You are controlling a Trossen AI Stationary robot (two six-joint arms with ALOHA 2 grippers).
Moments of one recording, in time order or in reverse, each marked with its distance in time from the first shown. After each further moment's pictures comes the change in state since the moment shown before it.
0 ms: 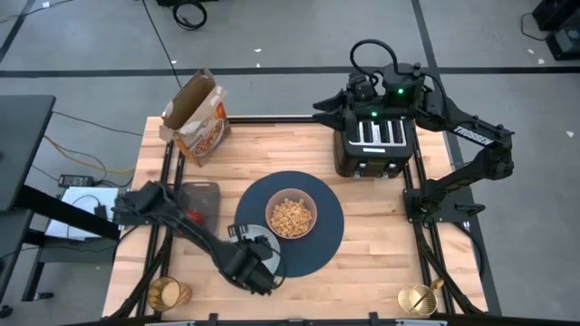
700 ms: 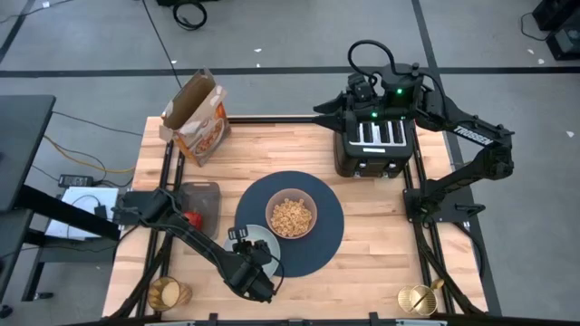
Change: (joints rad) left arm -0.033 0.098 0.001 -0.052 -0.063 -0.020; right arm 0.000 0.000 0.000 -0.023 -0.019 0.030
